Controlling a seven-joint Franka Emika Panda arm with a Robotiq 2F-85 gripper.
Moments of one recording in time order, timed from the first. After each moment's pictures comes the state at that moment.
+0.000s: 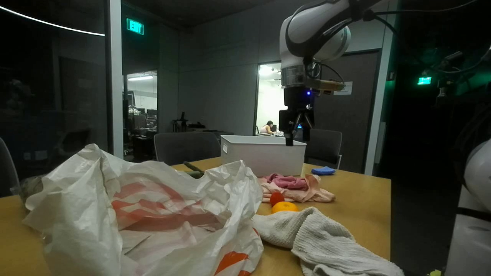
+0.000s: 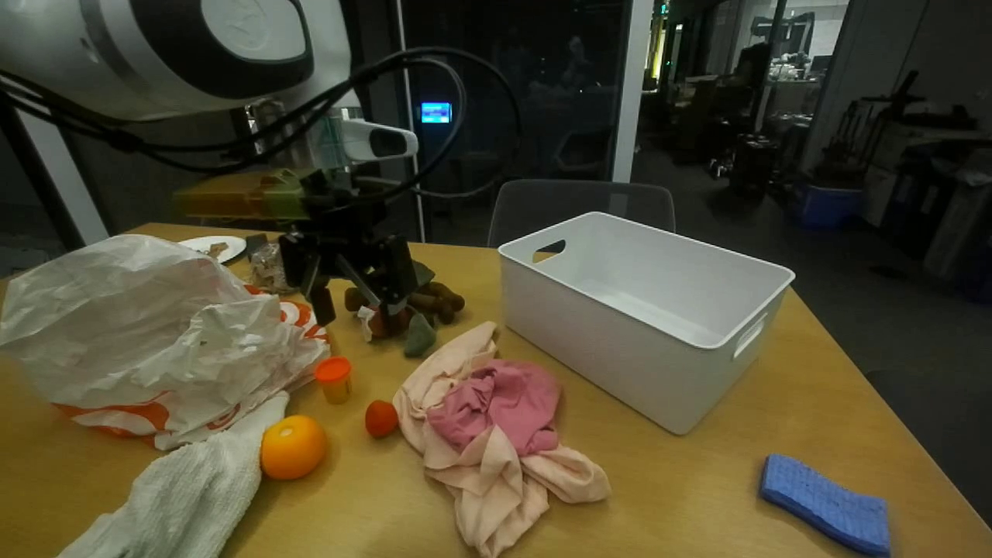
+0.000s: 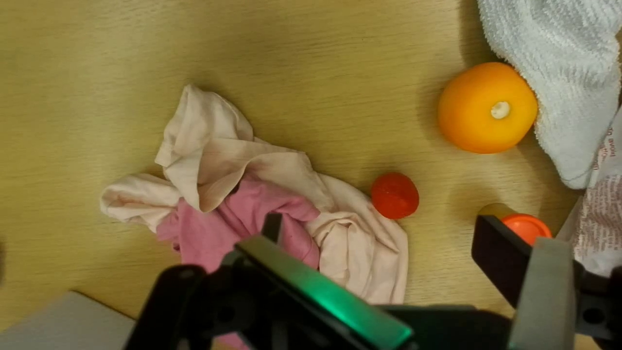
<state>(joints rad) -0.07 -0.45 0.00 -2.38 -0.15 1.87 0.01</state>
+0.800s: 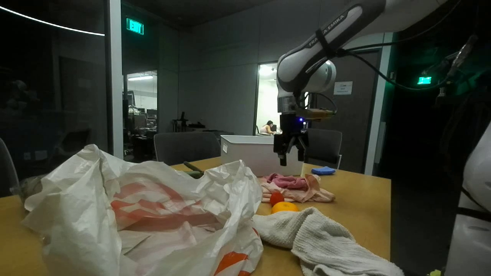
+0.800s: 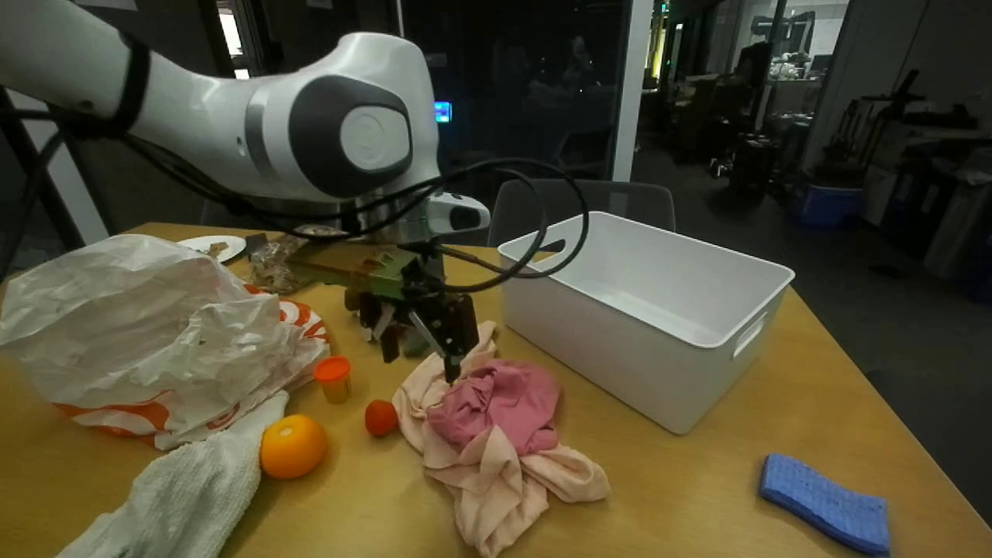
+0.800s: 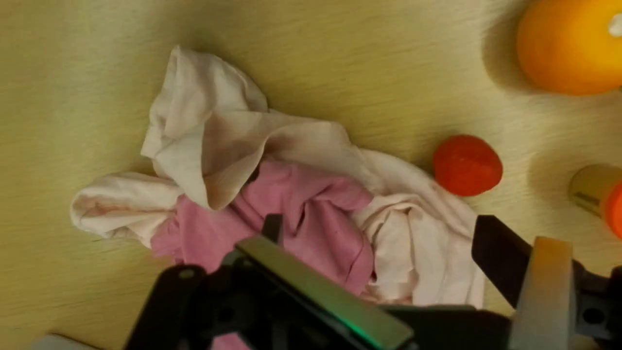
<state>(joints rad) -0.09 -0.23 -0.10 -2.37 -0.14 2.07 0.01</state>
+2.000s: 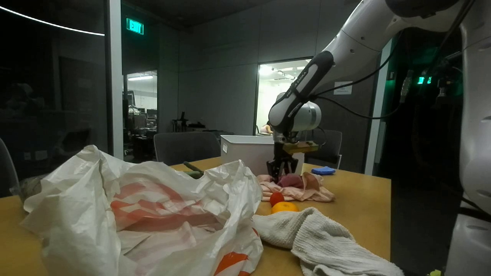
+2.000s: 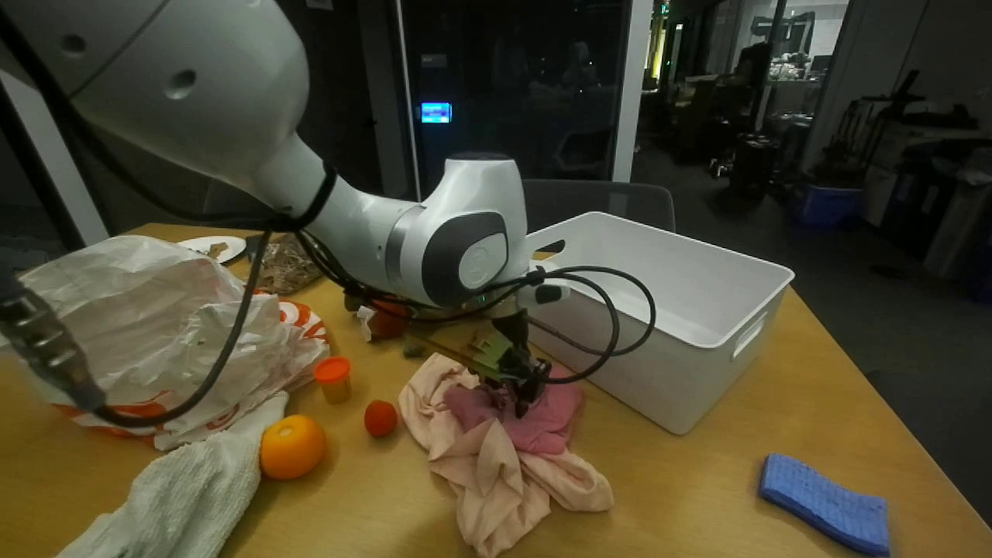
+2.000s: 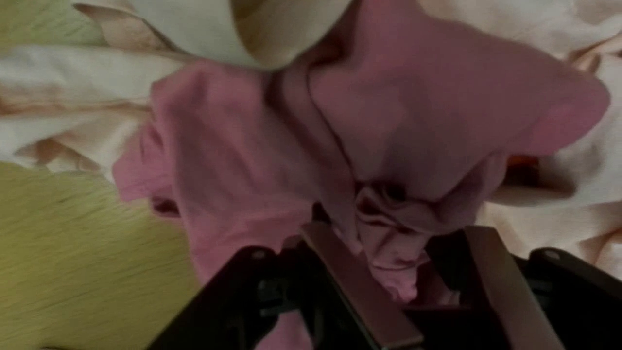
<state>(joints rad) -0.16 0.14 -0.16 -2.25 -0.09 2.46 0.04</state>
